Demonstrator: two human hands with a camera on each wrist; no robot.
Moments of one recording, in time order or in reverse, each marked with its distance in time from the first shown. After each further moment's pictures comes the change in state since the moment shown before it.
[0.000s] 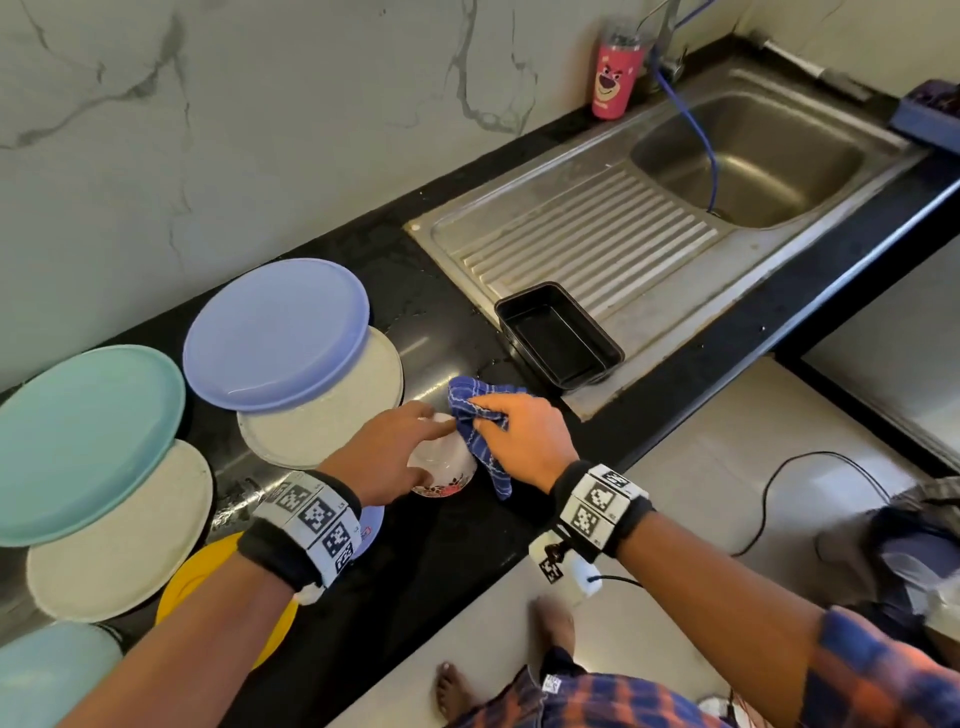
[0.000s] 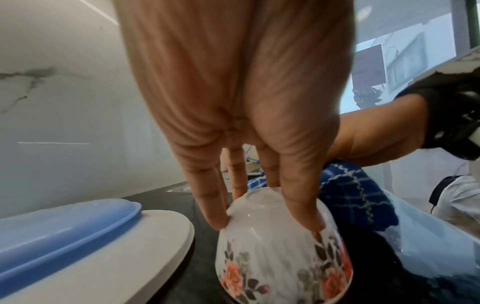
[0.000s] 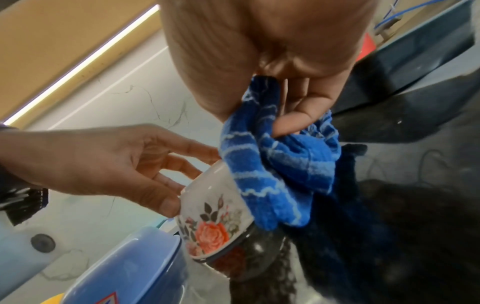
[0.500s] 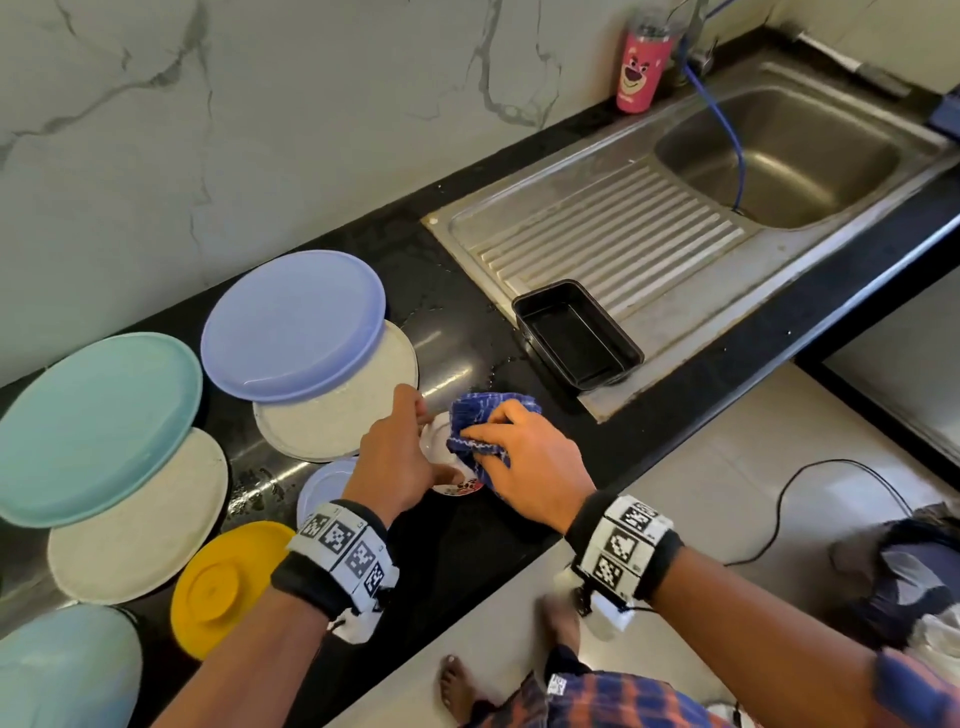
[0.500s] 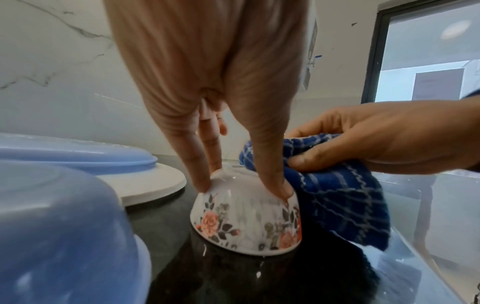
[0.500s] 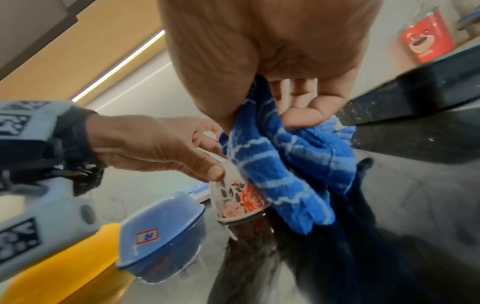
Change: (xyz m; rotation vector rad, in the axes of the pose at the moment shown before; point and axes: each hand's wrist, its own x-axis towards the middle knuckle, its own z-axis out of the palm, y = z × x) left_hand -0.006 0.012 0.024 -0.487 0.366 -0.341; right_hand -0.028 -0.011 0.002 -0.149 -0.104 -0.186
